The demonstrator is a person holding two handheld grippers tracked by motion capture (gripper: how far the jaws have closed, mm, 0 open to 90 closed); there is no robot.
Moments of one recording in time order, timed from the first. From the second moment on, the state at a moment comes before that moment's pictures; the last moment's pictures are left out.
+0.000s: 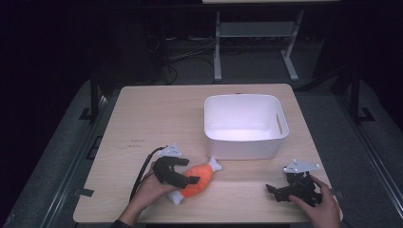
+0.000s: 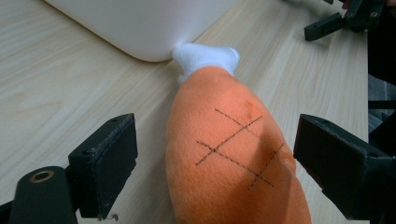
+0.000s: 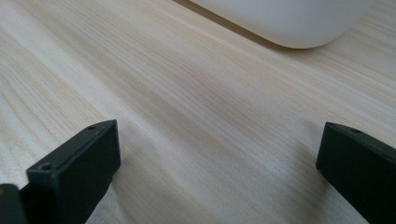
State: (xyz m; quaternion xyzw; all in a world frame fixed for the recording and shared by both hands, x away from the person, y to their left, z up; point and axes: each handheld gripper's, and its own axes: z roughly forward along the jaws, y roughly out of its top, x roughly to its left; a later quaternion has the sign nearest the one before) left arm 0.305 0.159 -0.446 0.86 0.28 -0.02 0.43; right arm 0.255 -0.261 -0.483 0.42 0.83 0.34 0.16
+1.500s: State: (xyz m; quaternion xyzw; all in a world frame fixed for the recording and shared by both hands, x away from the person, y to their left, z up) left arm 0.288 0.137 -0.460 0.89 0.23 -0.05 0.39; right arm 0.255 -0.261 -0.483 0.42 0.83 0.34 0.16
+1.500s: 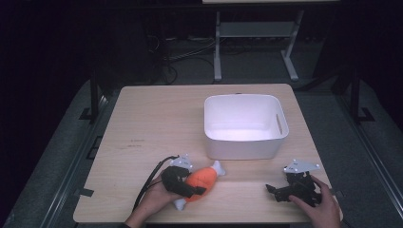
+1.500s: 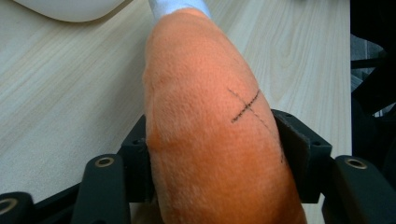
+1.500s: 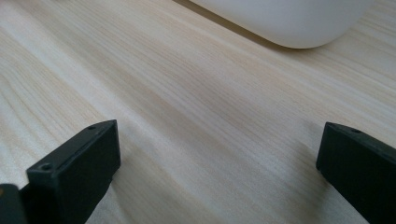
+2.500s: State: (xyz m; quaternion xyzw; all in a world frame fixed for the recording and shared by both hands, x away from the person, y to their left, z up) left arm 0.288 0.160 -0.447 0.89 0.20 -0.05 0.41; right arm 0.255 -0.261 -0.483 0.42 0.83 0.34 0.16
